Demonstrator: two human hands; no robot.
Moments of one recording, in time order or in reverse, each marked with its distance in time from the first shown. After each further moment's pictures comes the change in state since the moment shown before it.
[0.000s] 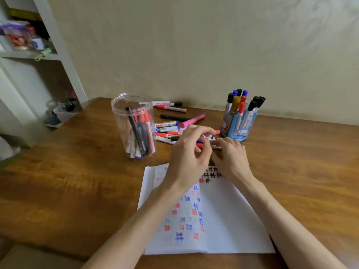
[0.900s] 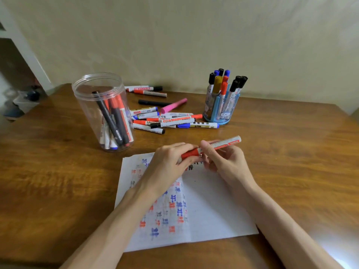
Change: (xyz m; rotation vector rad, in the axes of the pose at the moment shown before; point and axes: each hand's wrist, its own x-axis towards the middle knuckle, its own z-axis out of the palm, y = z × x) left_hand -0.033 -0.031 0.008 0.115 -0.403 -0.067; right_hand -0.069 -0.014 -0.044 1.130 -0.118 0.366
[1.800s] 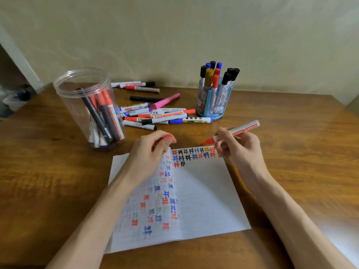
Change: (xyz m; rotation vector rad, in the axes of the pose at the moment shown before) left_hand 0.003 -0.016 -0.021 -0.145 -0.016 -0.271; right_hand 0.007 -0.005 -0.040 -0.001 0.149 -0.072
